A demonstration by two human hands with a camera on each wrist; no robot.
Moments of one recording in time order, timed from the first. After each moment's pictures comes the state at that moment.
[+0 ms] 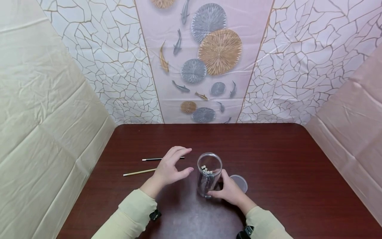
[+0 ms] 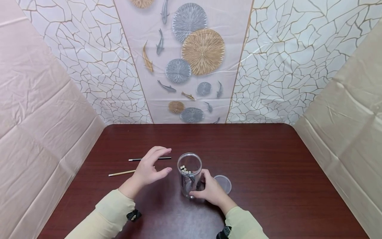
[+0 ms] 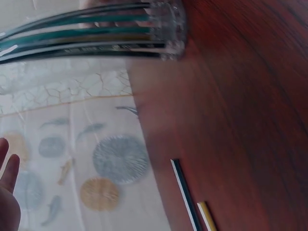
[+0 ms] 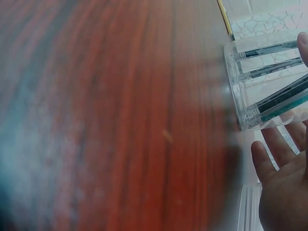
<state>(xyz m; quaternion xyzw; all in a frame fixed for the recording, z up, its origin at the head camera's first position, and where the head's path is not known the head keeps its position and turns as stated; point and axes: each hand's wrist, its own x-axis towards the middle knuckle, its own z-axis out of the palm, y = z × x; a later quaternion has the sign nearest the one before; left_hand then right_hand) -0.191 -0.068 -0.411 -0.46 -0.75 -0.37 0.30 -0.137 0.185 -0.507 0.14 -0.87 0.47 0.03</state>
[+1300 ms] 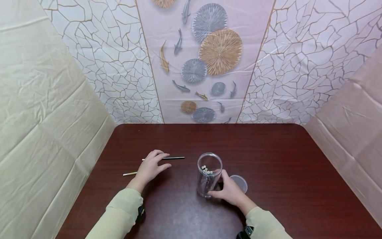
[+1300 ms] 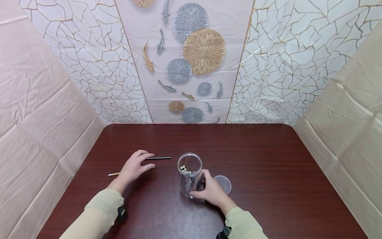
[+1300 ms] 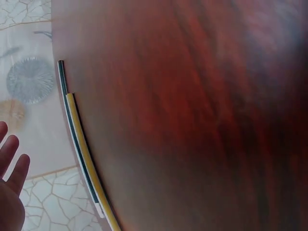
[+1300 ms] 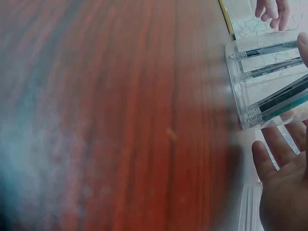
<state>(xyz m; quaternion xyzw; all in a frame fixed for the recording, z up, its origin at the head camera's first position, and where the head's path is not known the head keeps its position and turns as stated) -0.226 -0.138 -0.474 -0.27 -0.91 -0.27 0.16 -0.137 0.185 -0.506 0.14 -0.88 0.45 0.03</state>
